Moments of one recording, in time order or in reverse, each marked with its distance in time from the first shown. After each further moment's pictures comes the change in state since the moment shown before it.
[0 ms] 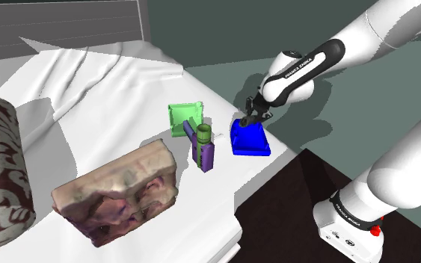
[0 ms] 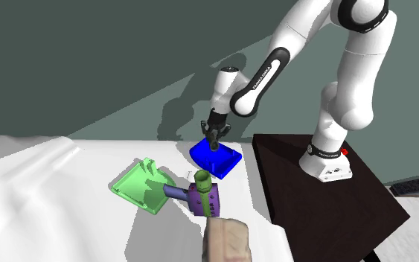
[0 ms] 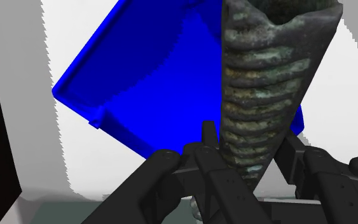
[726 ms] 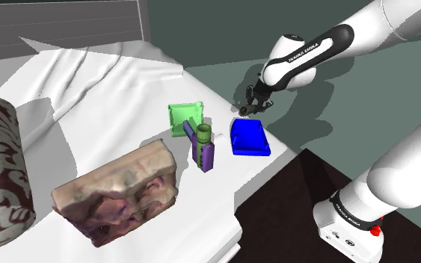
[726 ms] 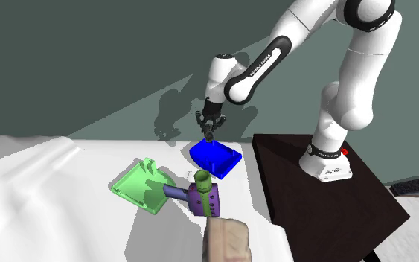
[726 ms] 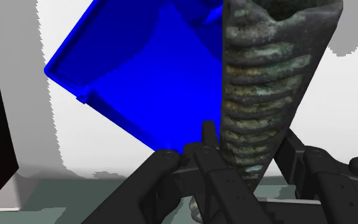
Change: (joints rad) arm -0.009 -0.050 -0.011 0.094 -0.024 -0.144 0.007
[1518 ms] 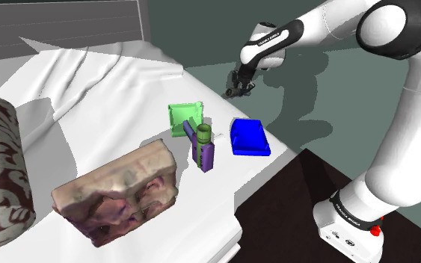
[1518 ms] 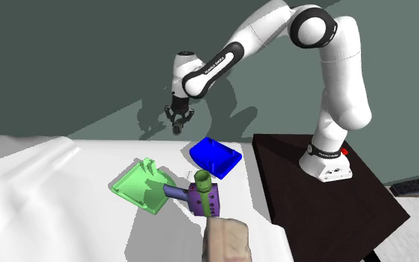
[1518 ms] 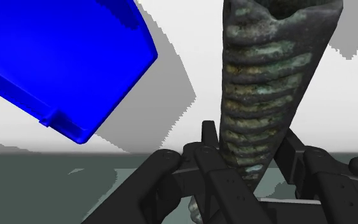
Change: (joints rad) arm -0.043 0.408 -0.011 0.576 0.018 -0.171 -0.055
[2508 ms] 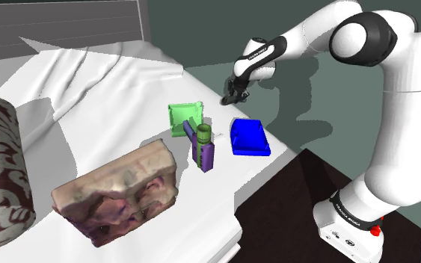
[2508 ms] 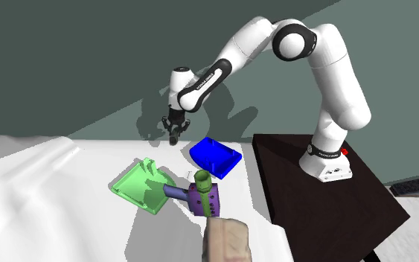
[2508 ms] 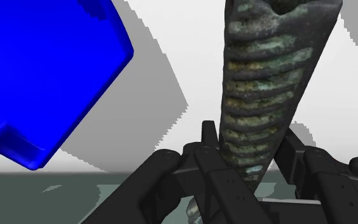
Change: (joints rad) arm -0.013 0.178 0.009 0.100 0.014 0.078 -0.018
